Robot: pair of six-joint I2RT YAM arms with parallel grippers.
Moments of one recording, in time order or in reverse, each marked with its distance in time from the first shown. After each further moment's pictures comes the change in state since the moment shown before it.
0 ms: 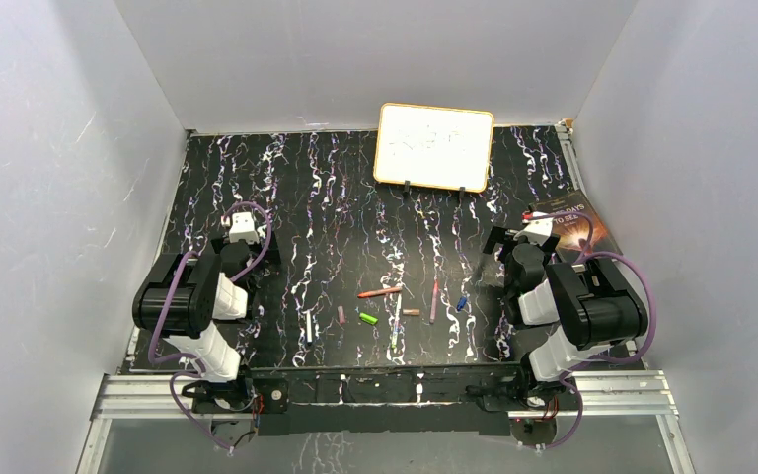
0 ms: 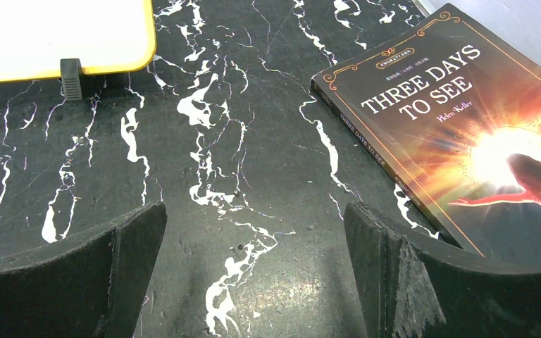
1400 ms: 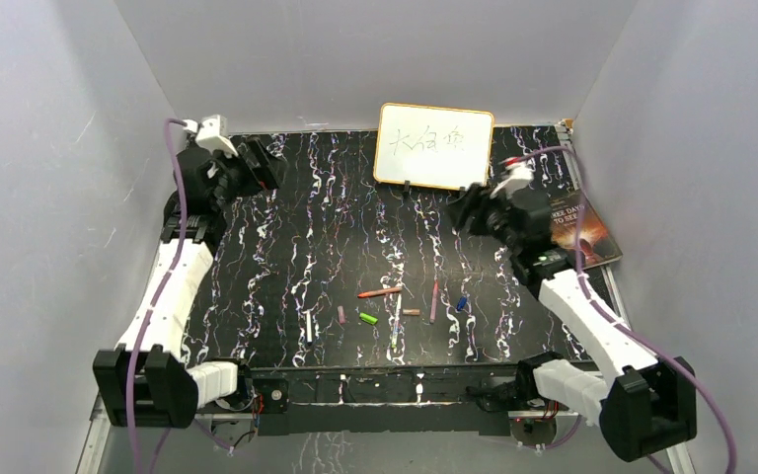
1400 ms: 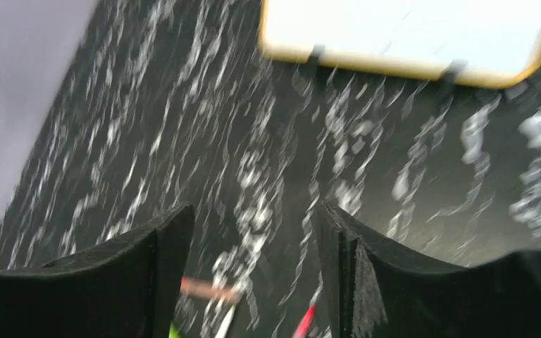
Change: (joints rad) left arm 0.007 -0.516 0.793 -1.178 0.435 -0.347; right arm 0.089 -0.547 0.527 -1.113 -0.585 0.352
